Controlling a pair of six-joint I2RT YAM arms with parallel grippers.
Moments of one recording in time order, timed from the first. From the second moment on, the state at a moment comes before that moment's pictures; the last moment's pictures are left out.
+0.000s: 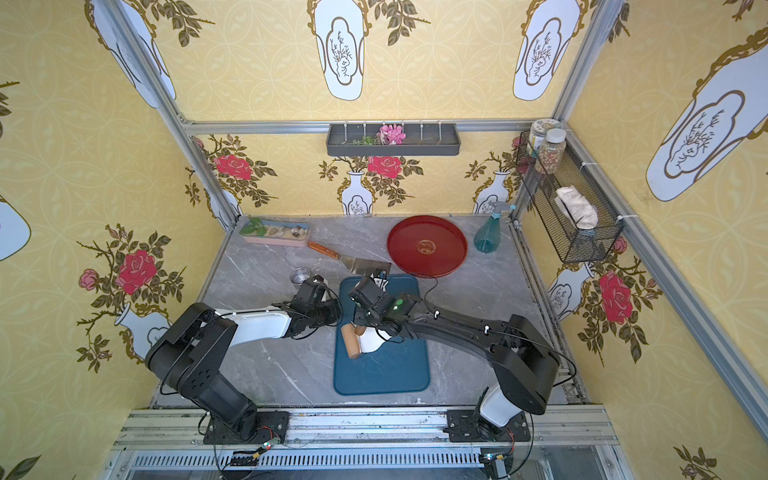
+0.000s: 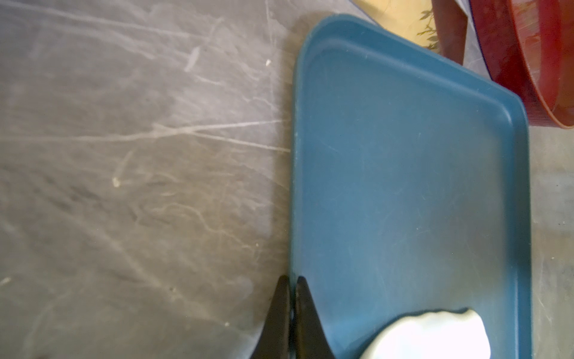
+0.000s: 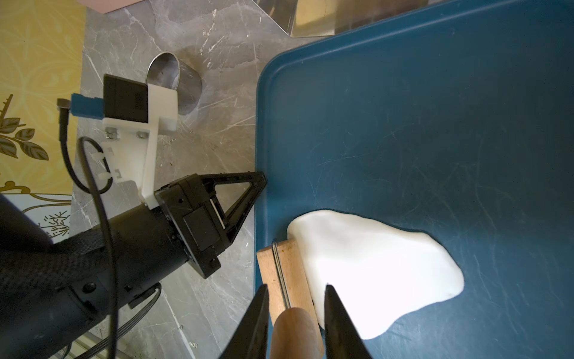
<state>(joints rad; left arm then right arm) -0.53 1.65 0.67 0.04 0.08 -0.71 0.93 1.57 1.10 -0.47 0.16 0.94</state>
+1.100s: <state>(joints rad) -0.53 1.65 0.67 0.04 0.08 -0.71 0.74 1.32 0.91 -0.55 0.18 0.91</state>
